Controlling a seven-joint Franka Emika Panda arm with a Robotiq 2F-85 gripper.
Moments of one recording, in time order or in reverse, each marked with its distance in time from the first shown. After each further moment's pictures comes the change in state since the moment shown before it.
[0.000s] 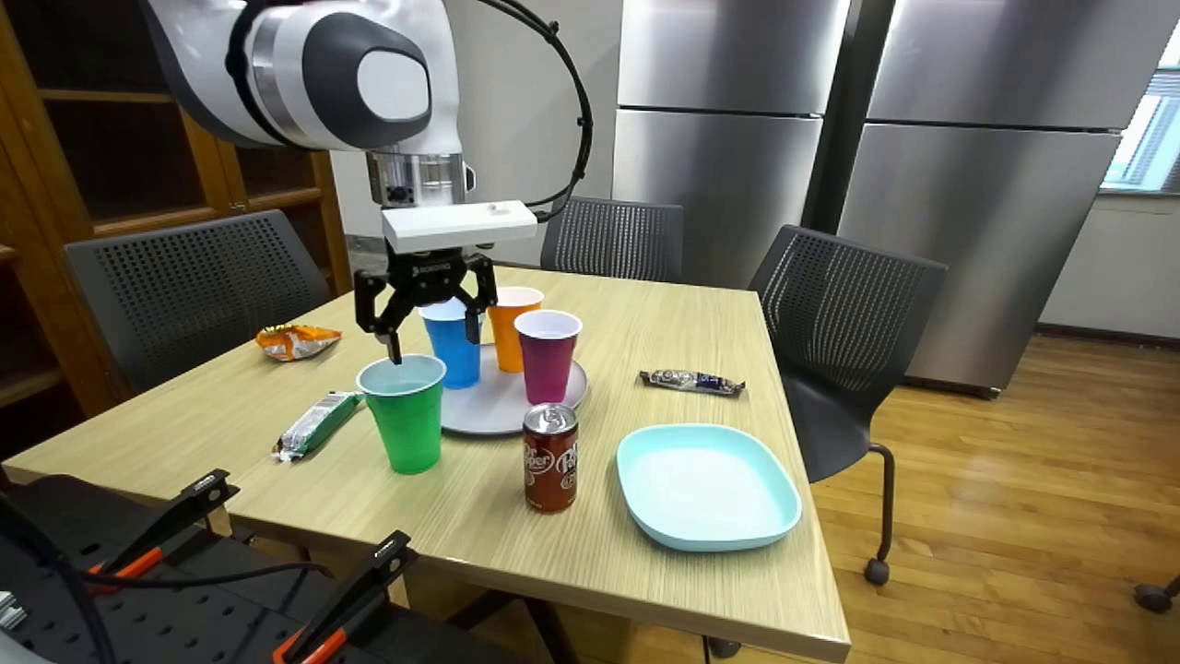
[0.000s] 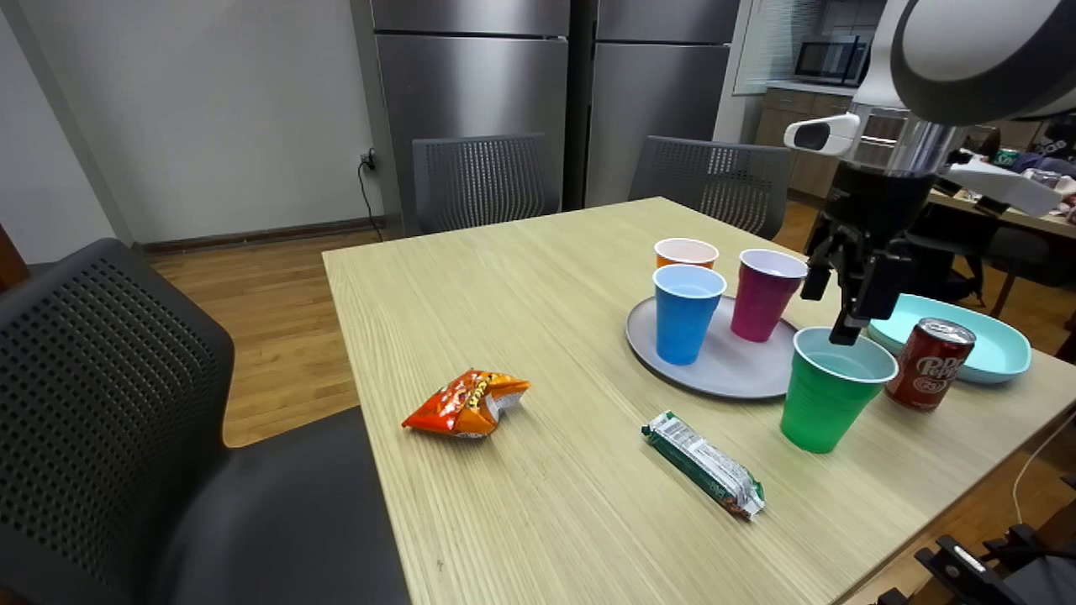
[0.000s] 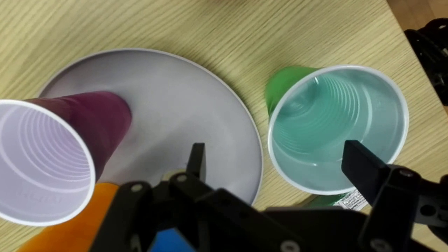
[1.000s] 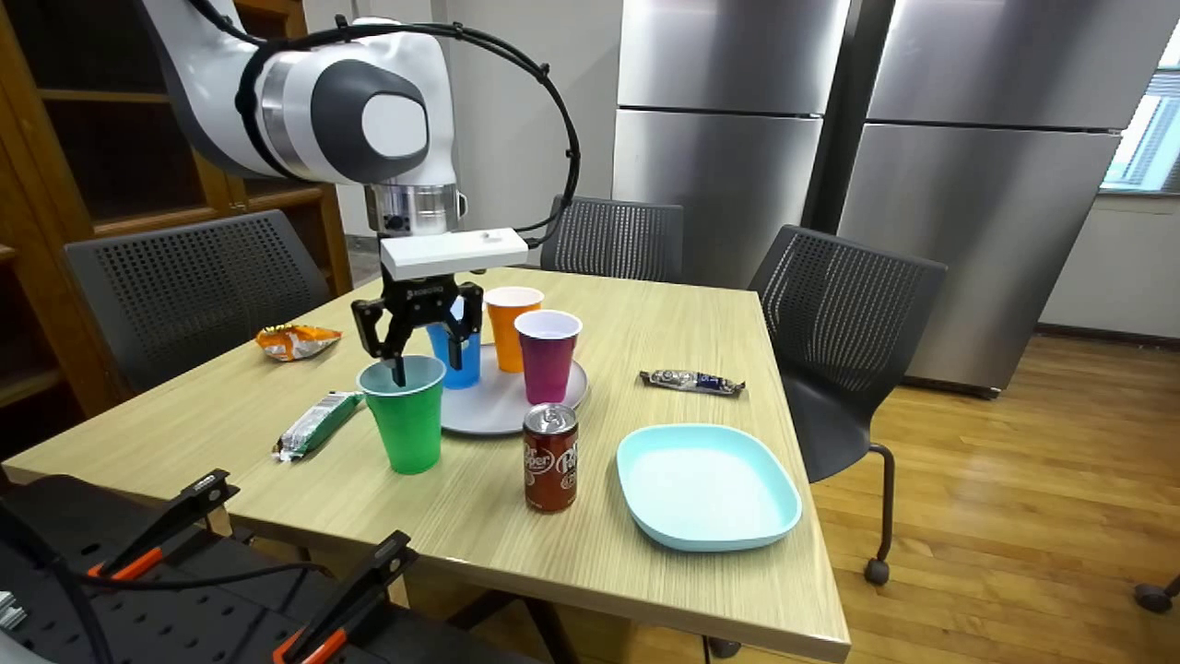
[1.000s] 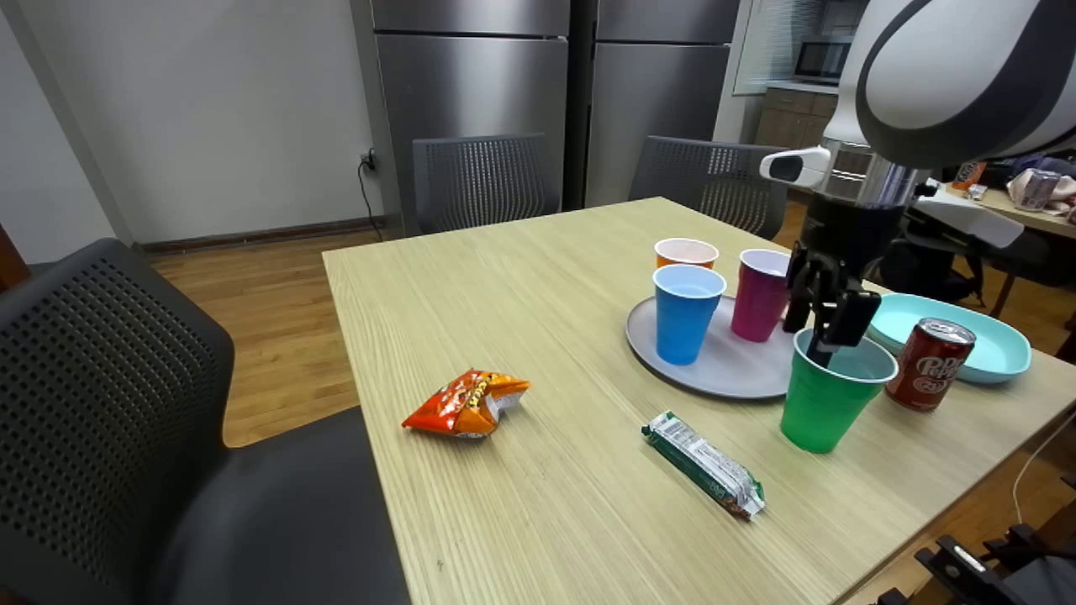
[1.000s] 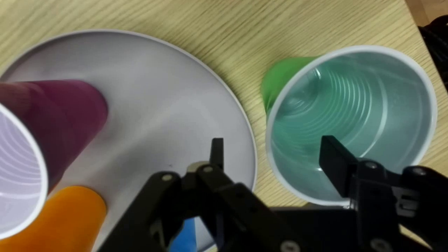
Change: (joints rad) arm -0.003 0.098 0.036 0.030 0.000 0.043 0.000
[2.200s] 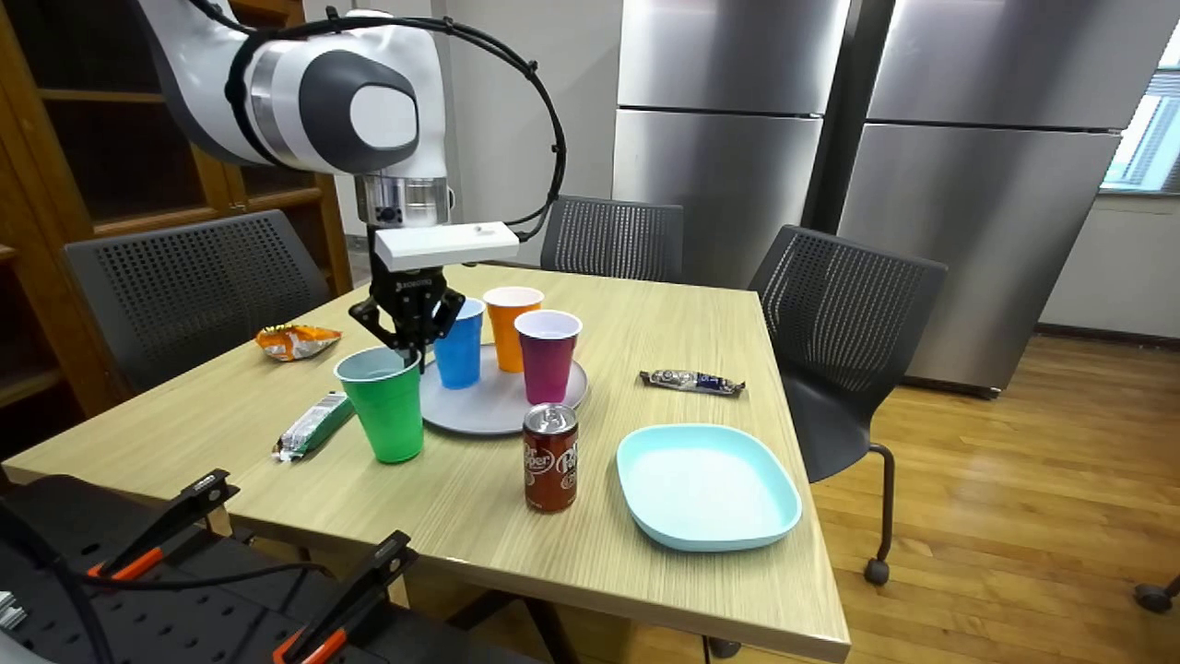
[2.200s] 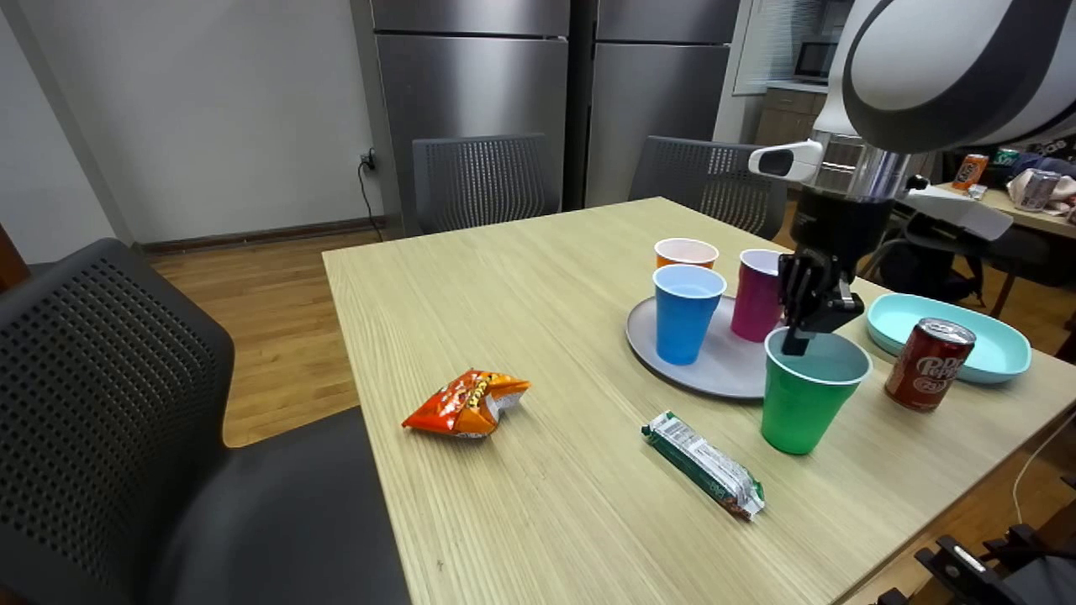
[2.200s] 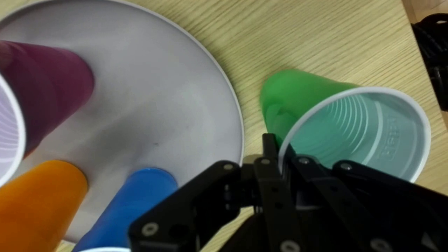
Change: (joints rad) arm -0.009 -0.014 0.044 0.009 0.050 -0.036 -0.077
